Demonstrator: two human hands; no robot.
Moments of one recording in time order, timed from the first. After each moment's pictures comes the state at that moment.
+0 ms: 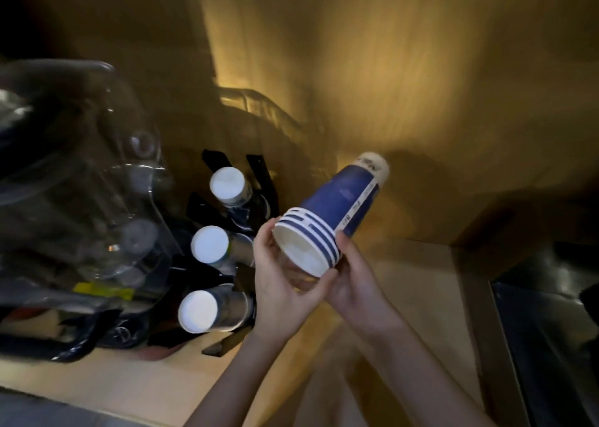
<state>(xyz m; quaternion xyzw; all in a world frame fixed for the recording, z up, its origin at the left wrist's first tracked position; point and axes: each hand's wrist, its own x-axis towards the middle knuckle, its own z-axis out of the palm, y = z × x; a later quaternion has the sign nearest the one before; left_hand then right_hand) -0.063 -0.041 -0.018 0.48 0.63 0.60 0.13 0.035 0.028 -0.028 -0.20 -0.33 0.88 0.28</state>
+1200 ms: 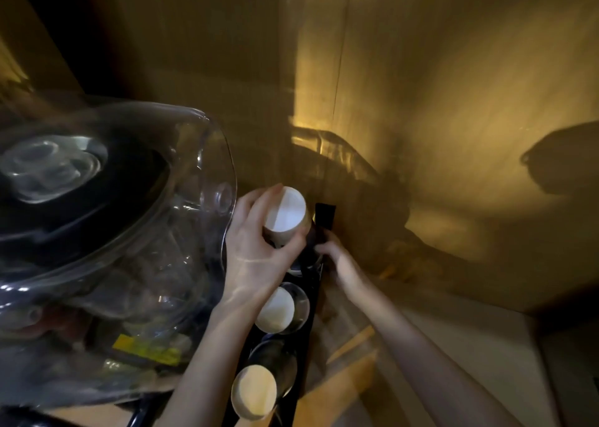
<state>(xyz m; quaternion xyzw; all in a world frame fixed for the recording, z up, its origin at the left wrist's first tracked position) -0.221 0.007 0.044 0.46 0.73 0.50 0.03 -0.123 0.119 -0.054 -0.33 -0.59 0.70 0.24</state>
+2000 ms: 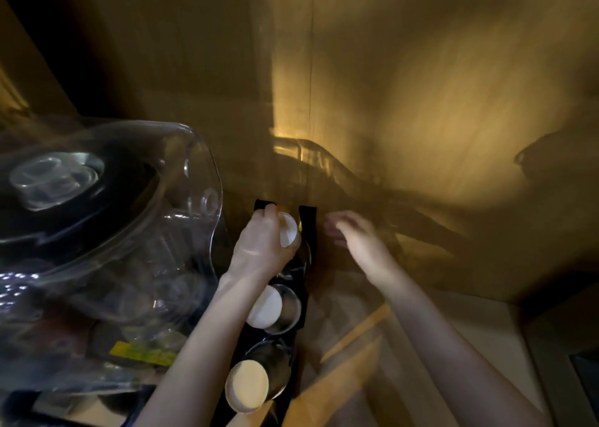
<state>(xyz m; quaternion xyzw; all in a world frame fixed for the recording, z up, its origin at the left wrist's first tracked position) -0.212 0.034 0.045 0.52 0.82 0.22 0.10 -0.078 0.129 0.004 -0.41 -0.63 0.57 0.32</state>
